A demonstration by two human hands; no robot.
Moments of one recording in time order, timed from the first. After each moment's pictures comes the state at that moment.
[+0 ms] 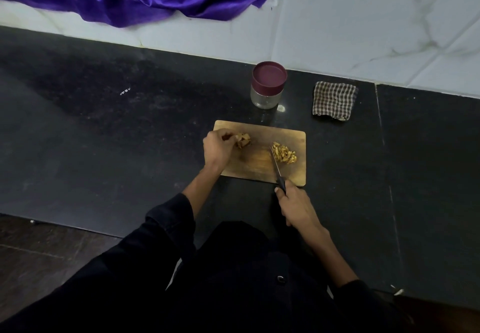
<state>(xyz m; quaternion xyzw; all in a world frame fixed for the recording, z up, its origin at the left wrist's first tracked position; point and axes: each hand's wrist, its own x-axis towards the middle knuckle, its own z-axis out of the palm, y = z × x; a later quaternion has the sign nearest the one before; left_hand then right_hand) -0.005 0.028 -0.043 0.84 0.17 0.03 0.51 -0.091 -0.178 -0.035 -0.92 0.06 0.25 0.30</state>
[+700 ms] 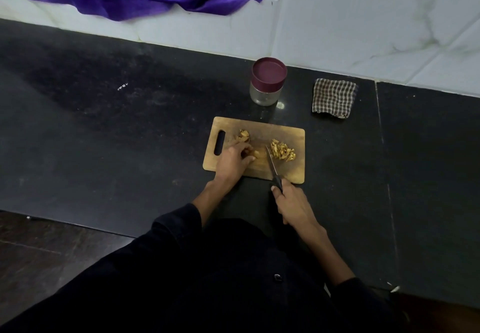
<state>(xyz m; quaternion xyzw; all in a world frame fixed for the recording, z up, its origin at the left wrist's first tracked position) -0.030 -0.001 -0.062 0.92 0.03 -0.02 0.39 -0.092 -0.175 -0.032 -0.92 0.05 0.27 0.29</state>
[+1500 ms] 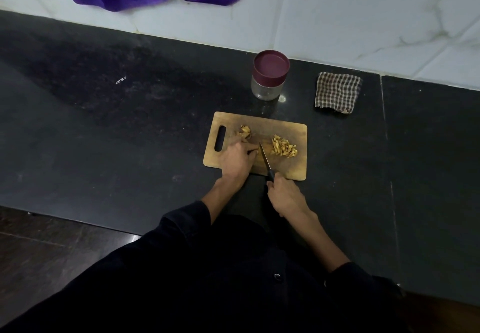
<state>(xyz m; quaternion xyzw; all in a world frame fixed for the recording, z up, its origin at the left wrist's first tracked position) -0.032 -0.020 -0.054 0.94 0.09 -0.02 0.34 -0.080 -0.154 -0.030 -0.93 0.05 0.29 0.23</state>
